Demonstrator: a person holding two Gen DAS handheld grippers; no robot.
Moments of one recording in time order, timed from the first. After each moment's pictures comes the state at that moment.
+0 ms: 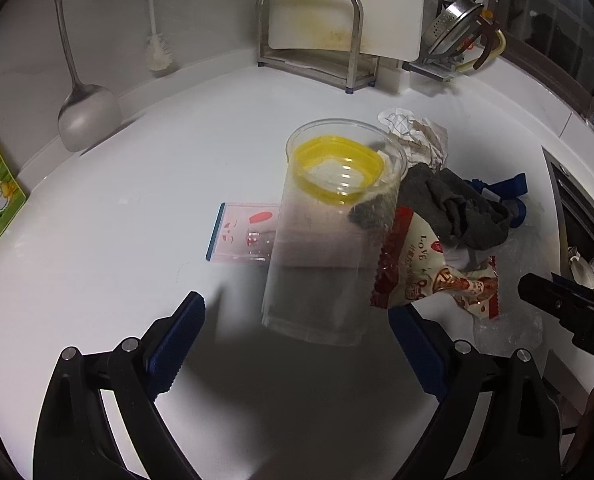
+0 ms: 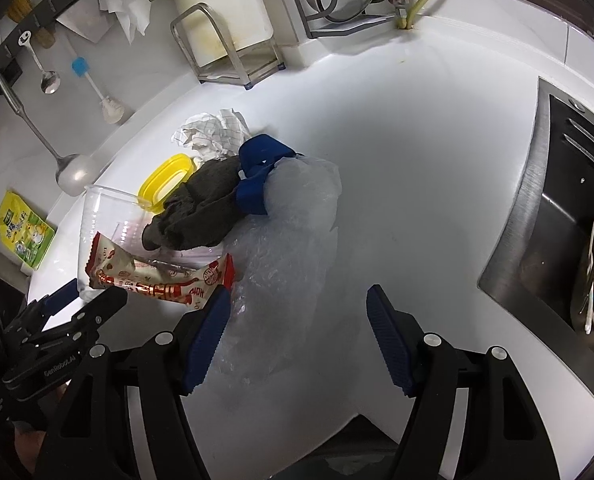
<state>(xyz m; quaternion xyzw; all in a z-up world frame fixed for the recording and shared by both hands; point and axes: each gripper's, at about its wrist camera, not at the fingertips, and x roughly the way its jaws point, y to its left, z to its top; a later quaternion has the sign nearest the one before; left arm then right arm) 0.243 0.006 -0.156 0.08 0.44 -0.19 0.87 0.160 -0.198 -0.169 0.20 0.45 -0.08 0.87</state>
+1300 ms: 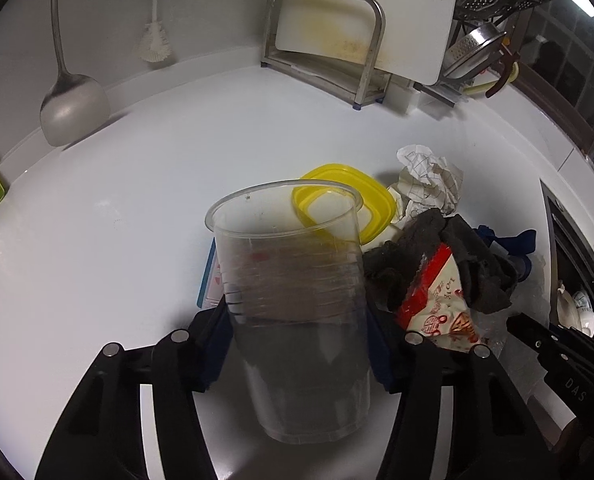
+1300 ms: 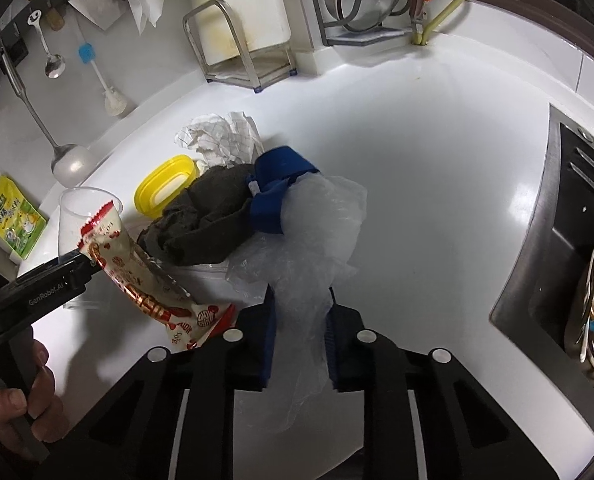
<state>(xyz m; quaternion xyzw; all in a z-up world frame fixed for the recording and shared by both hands) 0.277 0.007 -0.150 0.03 0.46 -0.21 0.87 0.172 -0.190 -0.165 0.16 0.43 -0.08 0.88</state>
